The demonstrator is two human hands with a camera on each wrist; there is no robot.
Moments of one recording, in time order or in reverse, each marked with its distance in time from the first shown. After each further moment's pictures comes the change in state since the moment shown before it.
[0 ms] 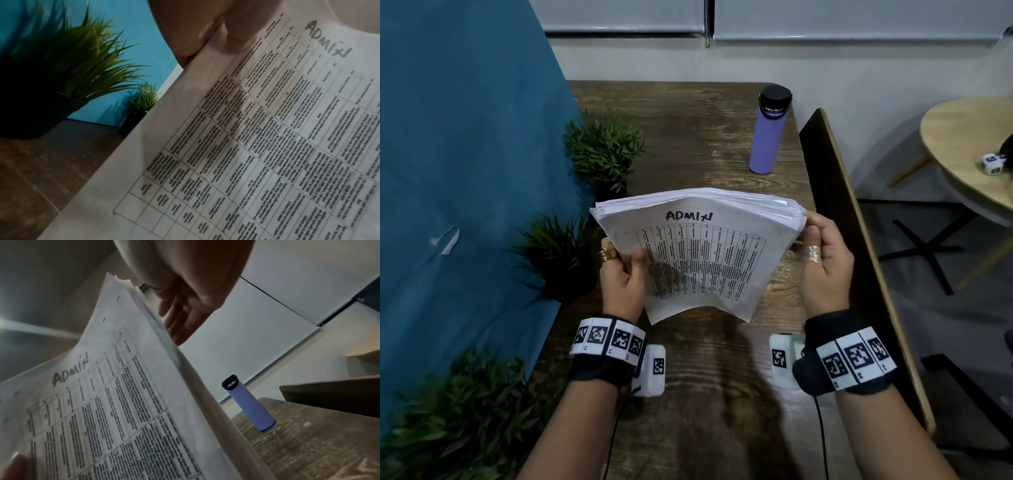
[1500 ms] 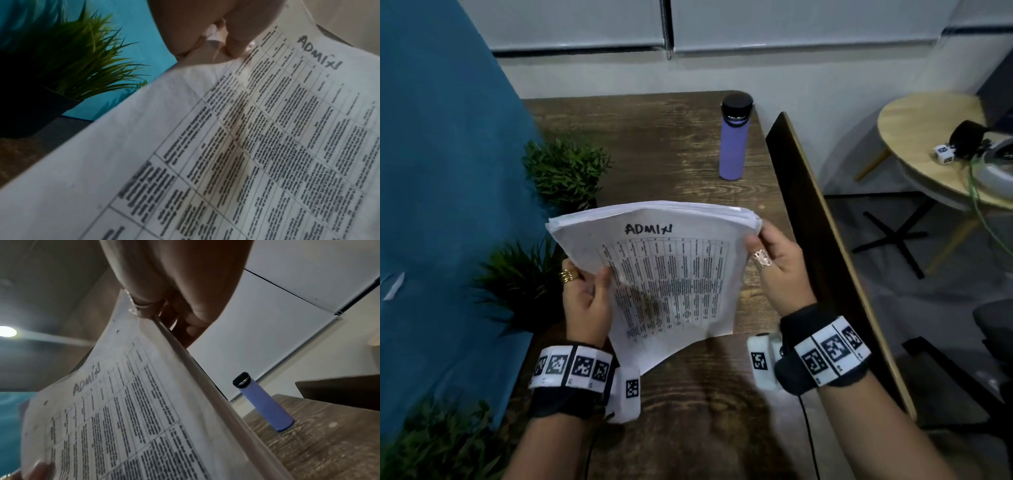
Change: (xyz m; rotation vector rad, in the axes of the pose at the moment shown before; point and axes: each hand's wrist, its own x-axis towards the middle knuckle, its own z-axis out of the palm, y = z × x) left_hand 0.008 0.001 -0.003 0.003 -0.030 0.015; right_hand 0.012 -0.001 0.002 0.162 -0.292 0.067
